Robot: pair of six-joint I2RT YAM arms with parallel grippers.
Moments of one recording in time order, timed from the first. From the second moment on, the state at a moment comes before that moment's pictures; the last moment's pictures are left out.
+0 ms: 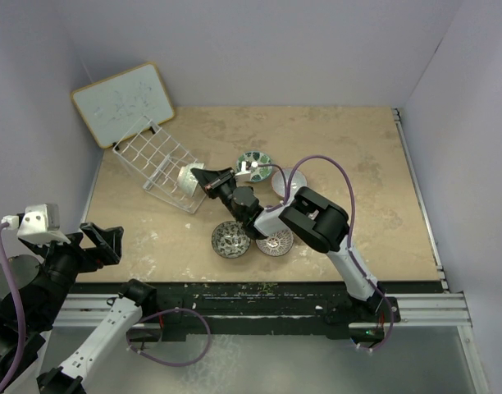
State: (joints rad) left arm -0.39 0.44 1.46 -1.31 -0.34 -0.35; right arm 0.94 2.27 1.19 1.24 0.33 1.44
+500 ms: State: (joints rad) left arm -0.39 0.44 1.46 -1.31 -0.34 -0.35; right arm 0.94 2.27 1.19 1.21 0.33 1.46
